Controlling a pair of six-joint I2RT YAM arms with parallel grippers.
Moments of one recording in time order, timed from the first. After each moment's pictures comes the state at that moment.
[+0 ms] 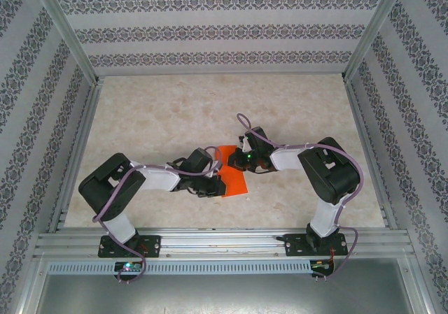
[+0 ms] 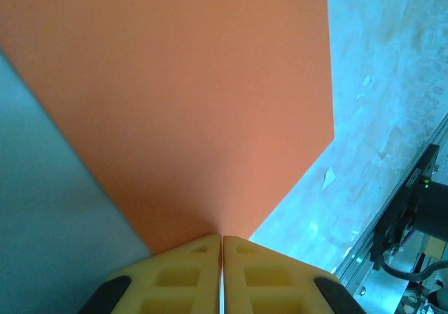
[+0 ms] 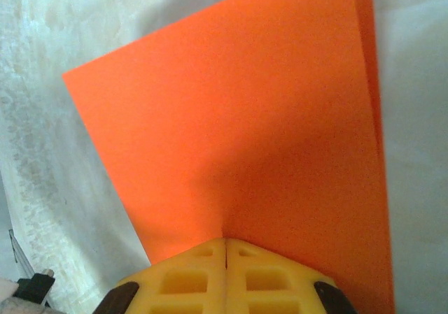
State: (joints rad) left arm -0.73 1.69 0.68 0.03 0.57 -0.79; right arm 0.53 1.82 0.80 0.09 -0.50 0.81
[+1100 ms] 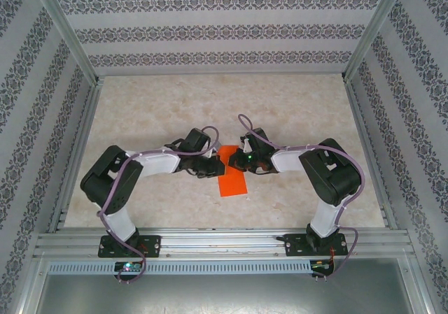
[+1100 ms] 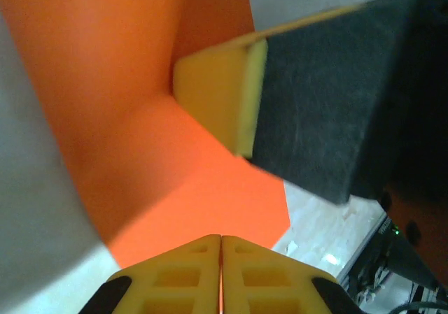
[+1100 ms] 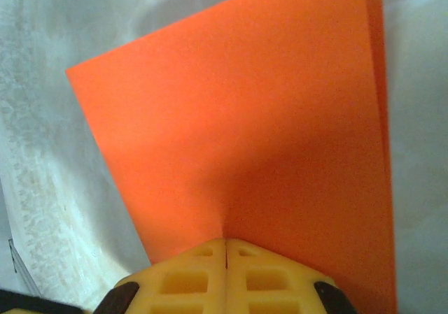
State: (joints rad) left arm -0.59 1.76 0.91 -0.13 0.58 -0.68; right arm 0.53 1.80 0.77 0.12 -0.48 0.84
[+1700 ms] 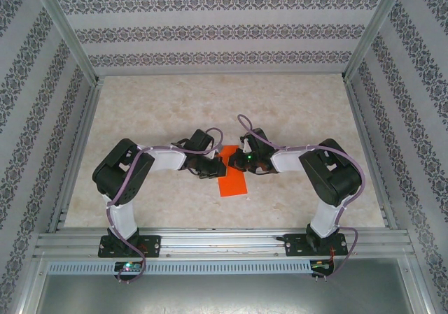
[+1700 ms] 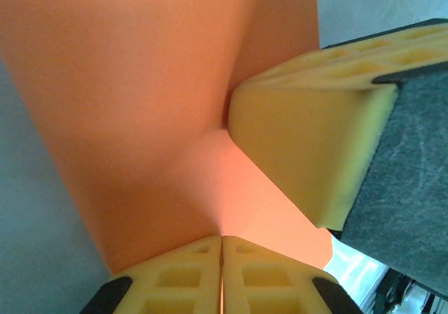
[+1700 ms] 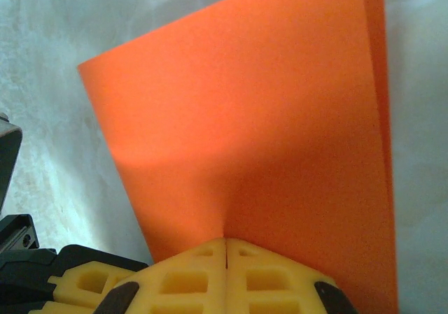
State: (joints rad) left arm -0.59 1.86 0.95 -0.14 0.58 -0.65; right arm 0.55 1.79 0.78 0.12 -0.46 0.84
